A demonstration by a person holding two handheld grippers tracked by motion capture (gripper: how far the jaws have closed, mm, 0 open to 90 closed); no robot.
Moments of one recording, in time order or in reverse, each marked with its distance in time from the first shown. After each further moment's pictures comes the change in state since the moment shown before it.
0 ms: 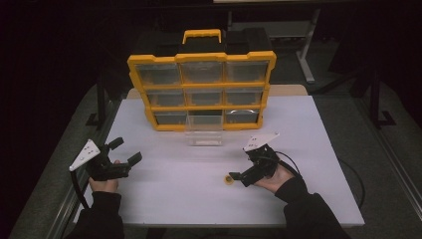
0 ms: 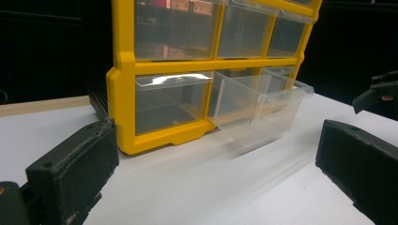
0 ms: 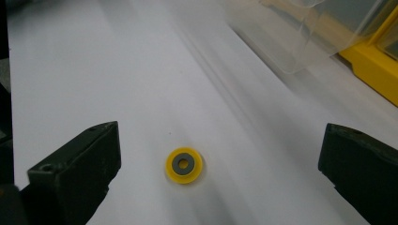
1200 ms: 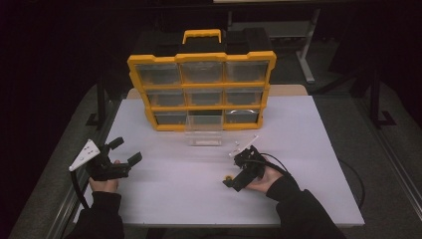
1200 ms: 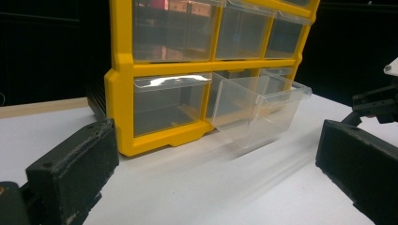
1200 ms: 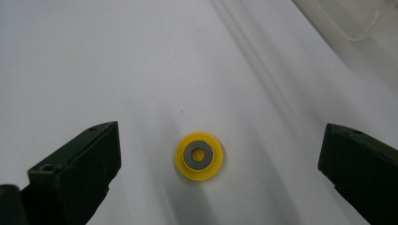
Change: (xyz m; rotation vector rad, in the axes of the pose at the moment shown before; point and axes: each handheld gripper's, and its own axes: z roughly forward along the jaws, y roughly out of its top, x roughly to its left) left arm 0.000 0.000 0.000 -0.003 -0.007 0.003; right arm 0.006 0.004 0.037 0.184 0.046 -0.054
